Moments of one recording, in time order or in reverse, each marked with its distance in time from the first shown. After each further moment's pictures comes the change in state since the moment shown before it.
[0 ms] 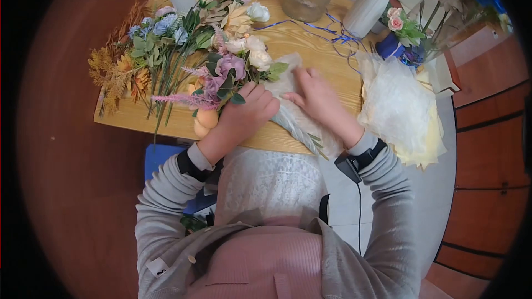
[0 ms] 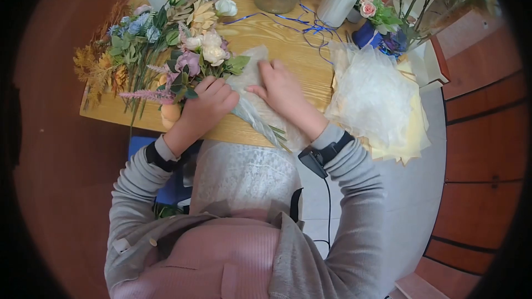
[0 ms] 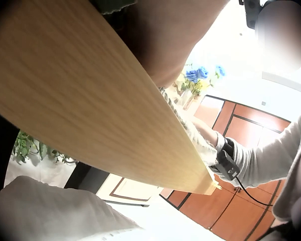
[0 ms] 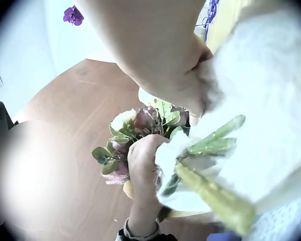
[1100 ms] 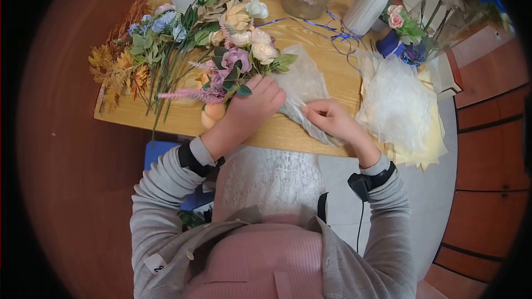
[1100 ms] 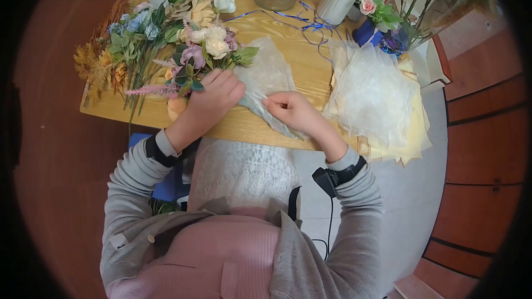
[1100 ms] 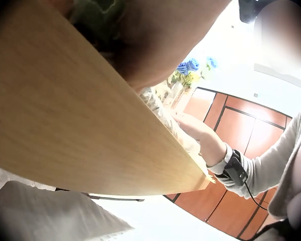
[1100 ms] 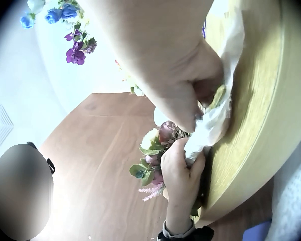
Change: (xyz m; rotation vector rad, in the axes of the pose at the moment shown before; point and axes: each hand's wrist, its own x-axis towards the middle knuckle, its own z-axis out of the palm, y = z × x) left_hand 0.016 0.008 0.009 -0.022 0.001 -0.026; right_hand -0.050 0.018 -0.017 0.757 -0.417 0.248
